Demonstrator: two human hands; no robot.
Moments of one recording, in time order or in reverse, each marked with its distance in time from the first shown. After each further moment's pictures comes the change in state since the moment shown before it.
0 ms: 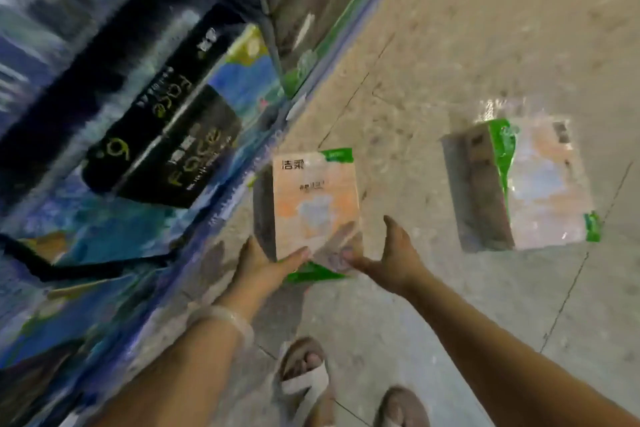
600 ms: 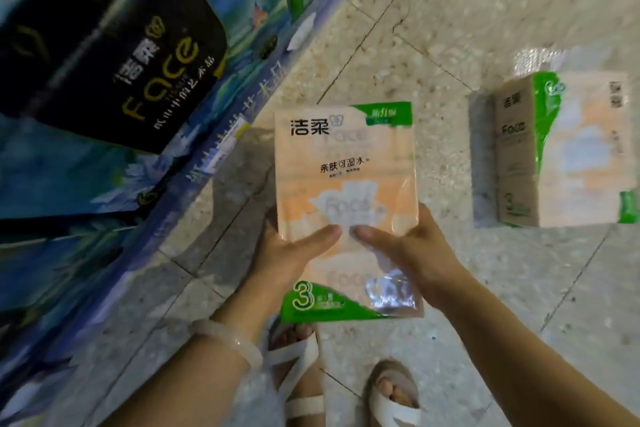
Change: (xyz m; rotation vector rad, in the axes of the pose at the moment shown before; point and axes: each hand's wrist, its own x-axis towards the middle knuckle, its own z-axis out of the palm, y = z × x) left_hand -0.023 -0.011 0.041 -0.513 -0.073 0.050; right_hand -0.004 0.024 0.009 0.687 -0.104 -0.134
